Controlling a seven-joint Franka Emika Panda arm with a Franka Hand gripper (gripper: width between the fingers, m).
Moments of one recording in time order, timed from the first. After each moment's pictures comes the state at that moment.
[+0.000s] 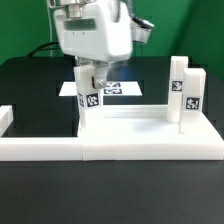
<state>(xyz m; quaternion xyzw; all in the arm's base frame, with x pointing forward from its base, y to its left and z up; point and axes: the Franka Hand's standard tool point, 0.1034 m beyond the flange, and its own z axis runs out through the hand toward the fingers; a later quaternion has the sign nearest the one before) 0.644 -0.059 0.104 -0.76 0.65 -0.02 0.08</state>
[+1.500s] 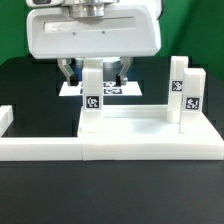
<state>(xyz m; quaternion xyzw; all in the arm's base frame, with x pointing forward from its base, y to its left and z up) 0.656 -0.057 0.116 -0.99 0.15 -0.03 0.04</state>
